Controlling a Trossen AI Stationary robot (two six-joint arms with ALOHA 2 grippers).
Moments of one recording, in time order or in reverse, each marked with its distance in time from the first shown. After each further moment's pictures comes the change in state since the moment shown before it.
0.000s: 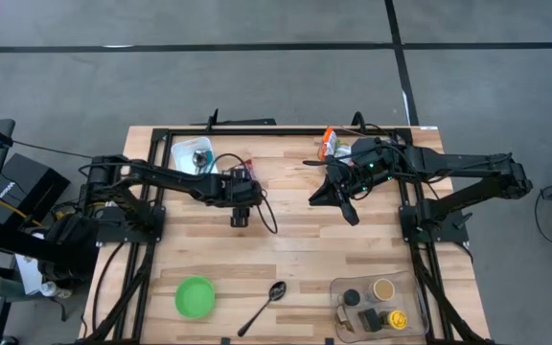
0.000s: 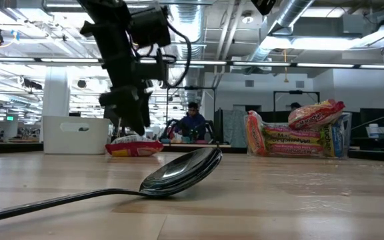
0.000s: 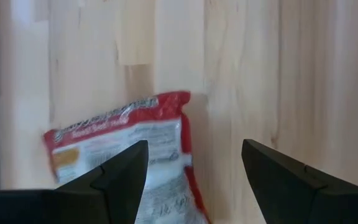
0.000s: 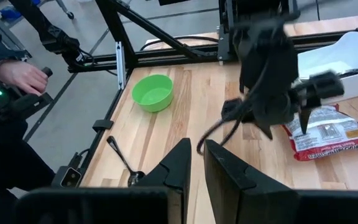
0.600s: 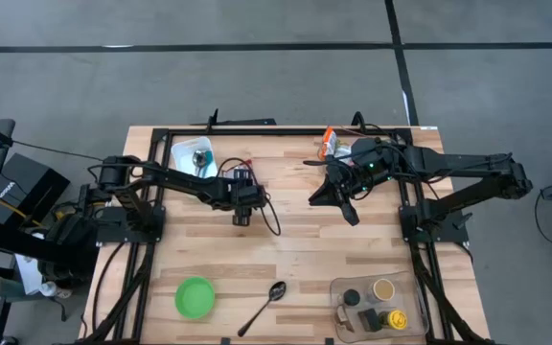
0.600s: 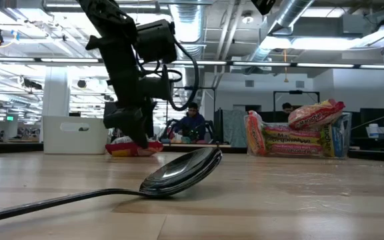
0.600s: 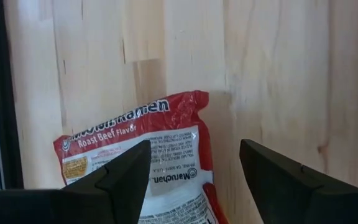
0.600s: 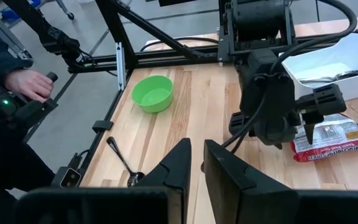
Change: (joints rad) left arm 0.000 0.101 -0.001 0.073 -0.109 0.068; right arm 0.000 0.000 0.000 0.004 0.000 -0.002
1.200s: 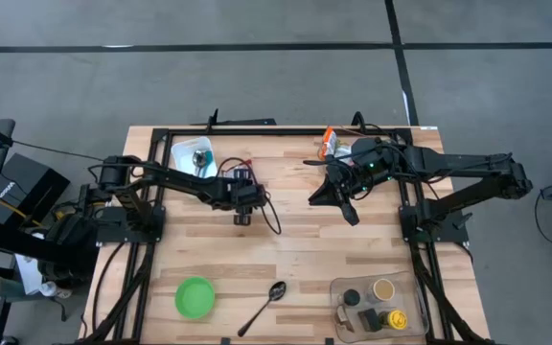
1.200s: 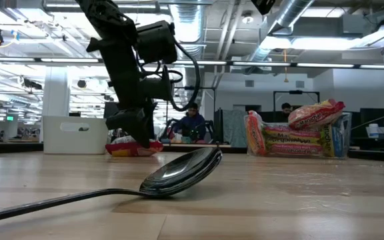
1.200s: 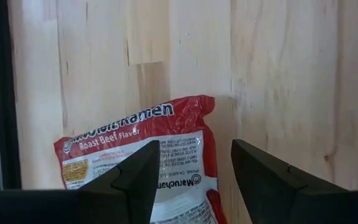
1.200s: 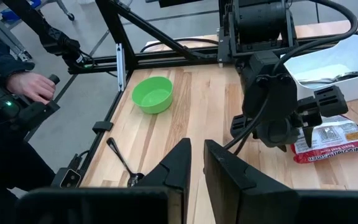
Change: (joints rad) left arm 0.010 0.003 -0.009 0.028 0.000 -0.007; right arm 0.000 0.000 0.000 0.004 0.000 0.000
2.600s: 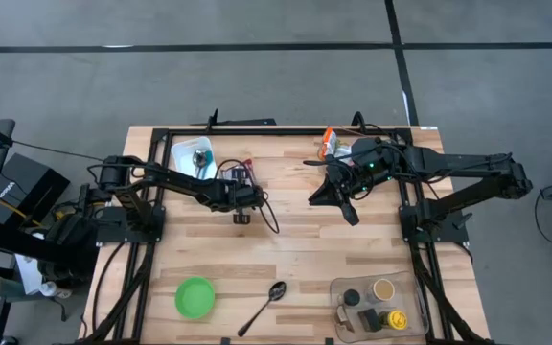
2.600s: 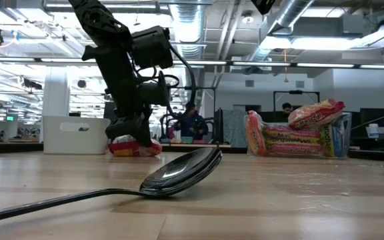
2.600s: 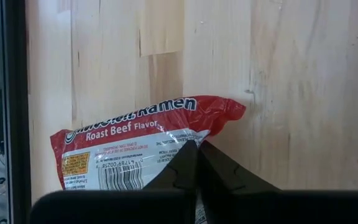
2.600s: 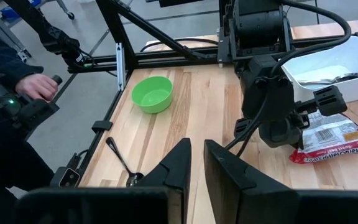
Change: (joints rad) left arm -0.003 0.000 -0.066 0.099 -0.056 -0.001; right arm 0.000 0.000 0.000 0.000 0.000 -0.008
